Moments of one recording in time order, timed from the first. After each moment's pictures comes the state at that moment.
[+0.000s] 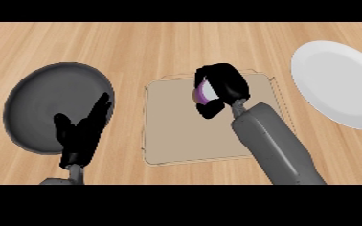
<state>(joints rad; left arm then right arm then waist) 0.00 0.18 -0.13 -1.48 0.18 0.11 0.20 -0.63 -0.11 0.37 -1.14 0.78 0.09 0.21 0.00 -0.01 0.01</state>
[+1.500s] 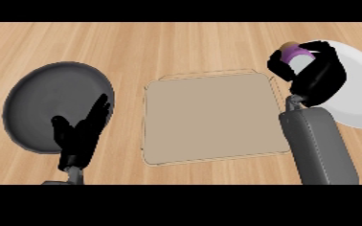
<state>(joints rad) 0.02 0.16 -0.12 -1.50 0.15 0.11 0.21 -0.49 -0.15 -0.03 -1.30 1.26 -0.78 0.88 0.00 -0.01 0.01</state>
